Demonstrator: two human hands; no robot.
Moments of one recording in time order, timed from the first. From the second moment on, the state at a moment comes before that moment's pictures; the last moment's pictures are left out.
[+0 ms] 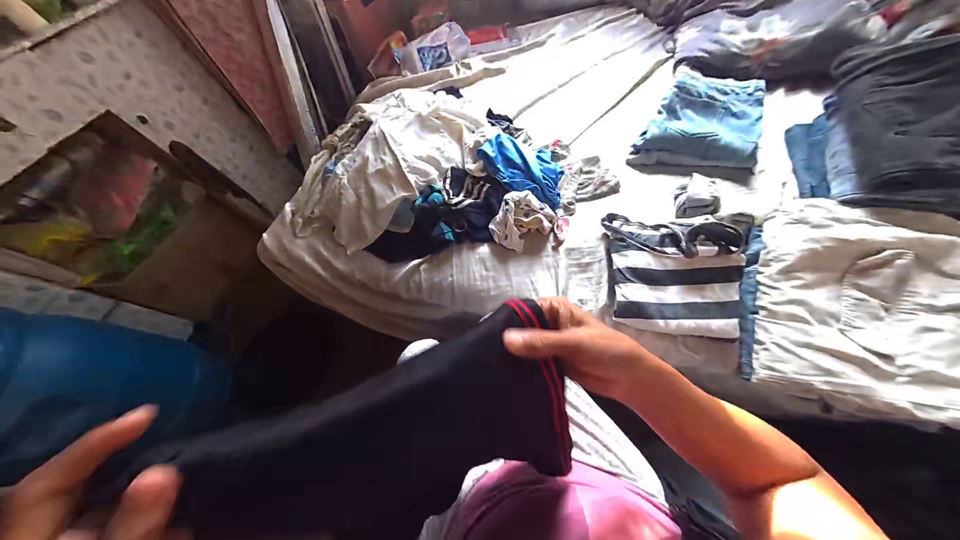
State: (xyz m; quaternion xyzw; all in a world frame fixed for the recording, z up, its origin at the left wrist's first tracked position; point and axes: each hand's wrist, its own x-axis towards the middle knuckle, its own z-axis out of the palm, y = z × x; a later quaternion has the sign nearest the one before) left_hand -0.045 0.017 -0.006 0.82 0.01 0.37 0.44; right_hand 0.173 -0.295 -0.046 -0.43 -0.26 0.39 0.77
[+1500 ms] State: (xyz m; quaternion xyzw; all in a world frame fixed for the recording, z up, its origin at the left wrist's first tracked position) left_hand 0.073 -0.055 -0.250 0.82 0.33 0.03 0.47; right_hand 0.213 -0.295 -0.234 -0.89 -0.14 0.23 0.36
